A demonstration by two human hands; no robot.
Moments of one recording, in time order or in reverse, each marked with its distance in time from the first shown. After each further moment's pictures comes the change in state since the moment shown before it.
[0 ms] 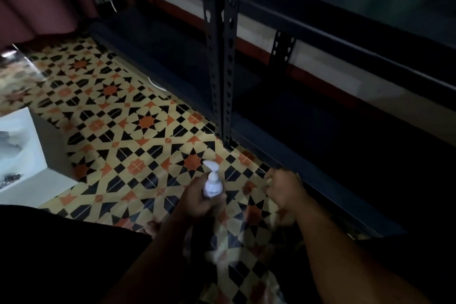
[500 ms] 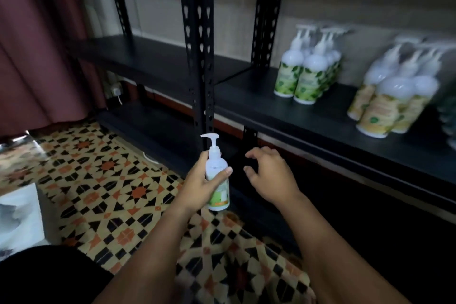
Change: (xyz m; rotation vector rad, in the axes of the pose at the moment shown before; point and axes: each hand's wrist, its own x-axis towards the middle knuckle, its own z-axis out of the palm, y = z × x) left_hand 0.001 0.223 -0.042 -0.145 0.033 0.368; right_hand -0.098 -0.064 -0.181 0.112 0.660 -0.327
